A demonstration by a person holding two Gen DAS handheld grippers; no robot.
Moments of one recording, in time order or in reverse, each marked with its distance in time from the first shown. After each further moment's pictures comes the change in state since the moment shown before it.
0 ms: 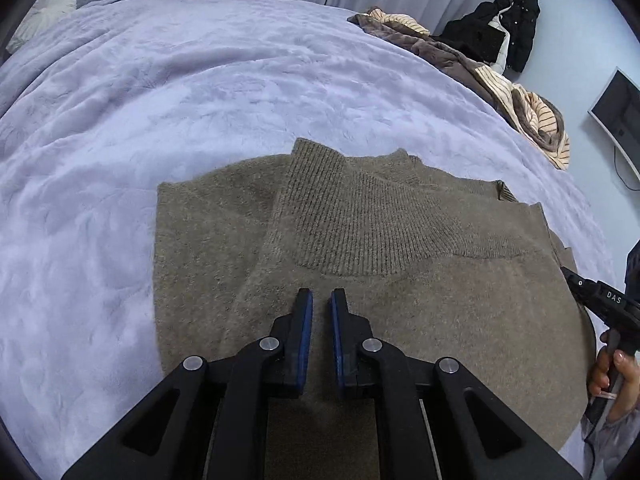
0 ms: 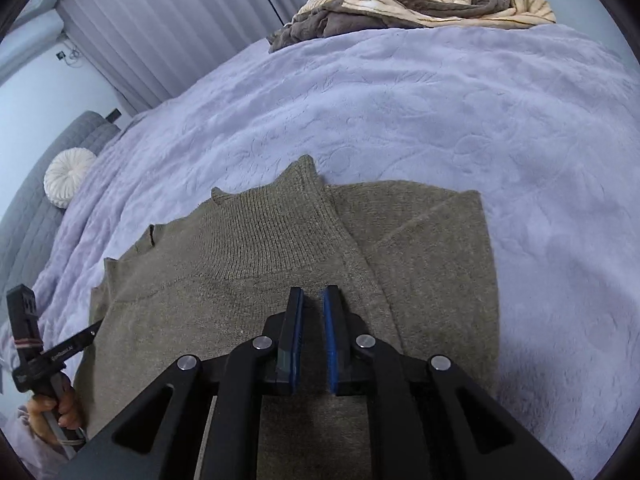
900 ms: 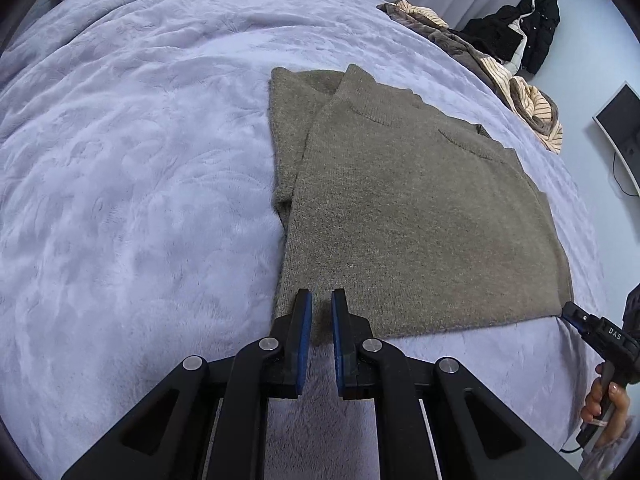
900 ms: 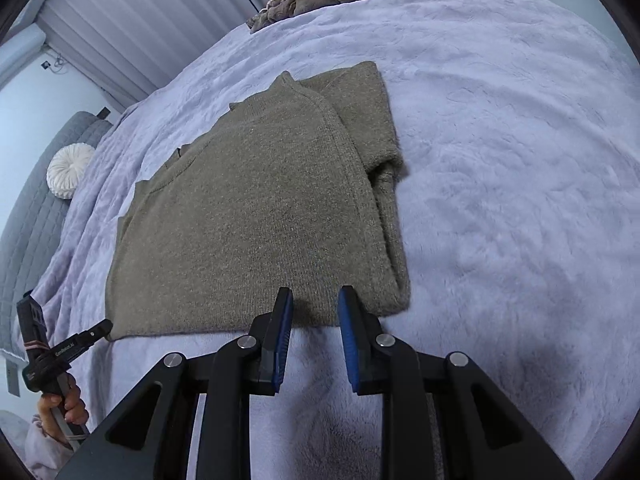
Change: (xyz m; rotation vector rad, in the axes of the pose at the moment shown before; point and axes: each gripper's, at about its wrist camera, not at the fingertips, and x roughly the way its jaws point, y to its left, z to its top) left arm -0.102 0.023 -0.118 -0.104 0.063 0.025; right arm -0.107 0.002 -0.126 0.069 0.090 -0.021
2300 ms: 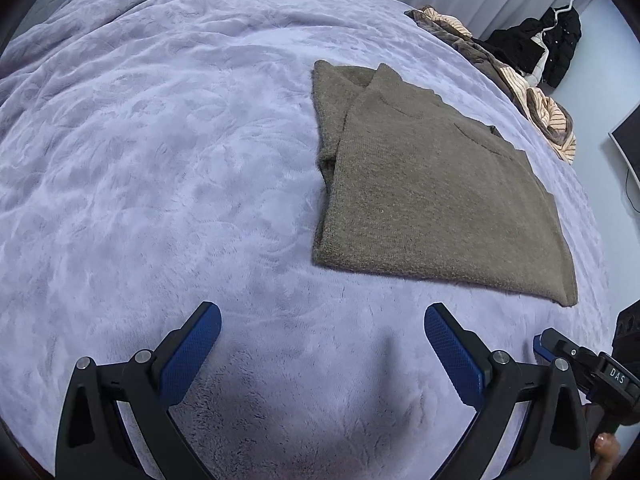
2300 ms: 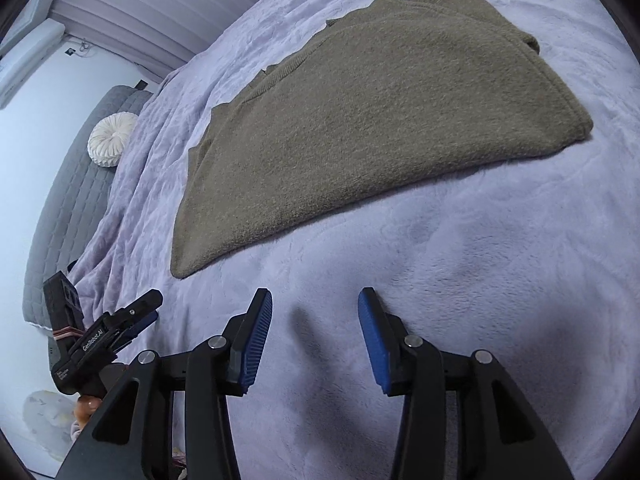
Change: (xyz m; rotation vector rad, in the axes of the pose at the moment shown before) left arm -0.029 0.018 -0.033 -0.077 0.006 0.044; right arm 0.029 0.101 -0.067 0.016 0.155 0.199
